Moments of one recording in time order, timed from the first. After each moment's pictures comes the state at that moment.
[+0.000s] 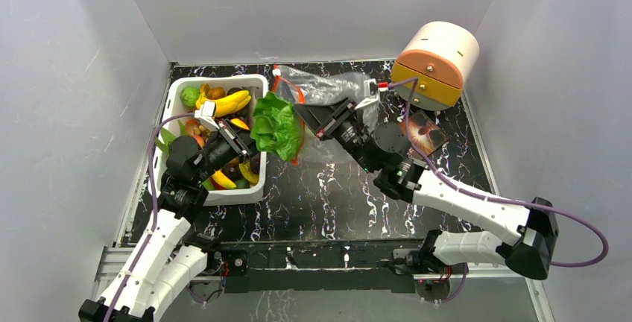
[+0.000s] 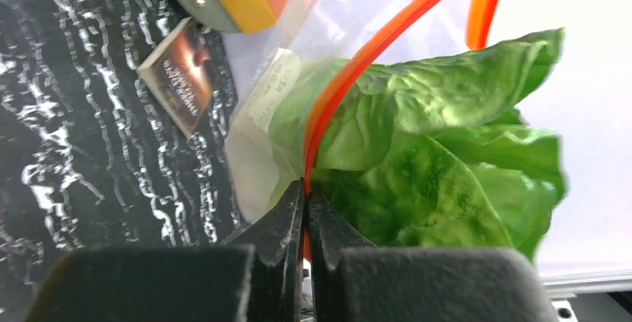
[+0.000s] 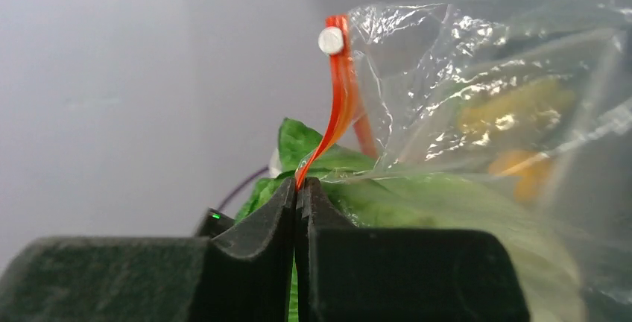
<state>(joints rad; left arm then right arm) -0.32 0.69 0.63 0.09 0.51 -1.26 0.99 1.18 1.01 0.51 0.23 0.99</state>
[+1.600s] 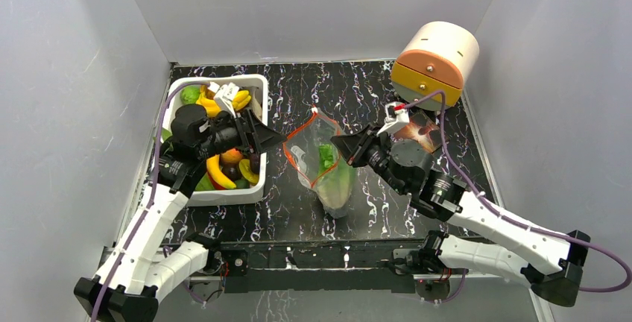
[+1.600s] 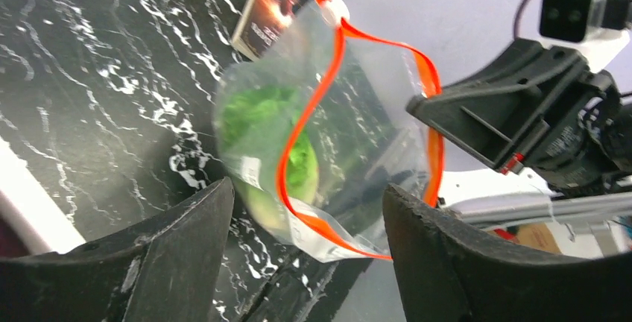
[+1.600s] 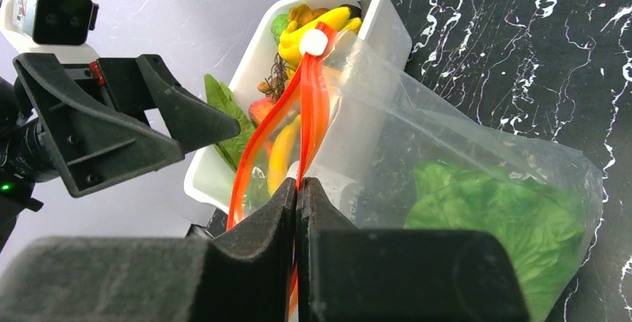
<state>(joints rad) -0.33 0.90 0.95 -0.34 0.65 -0.63 0.98 0.87 0.85 -0.06 0.35 0.74</state>
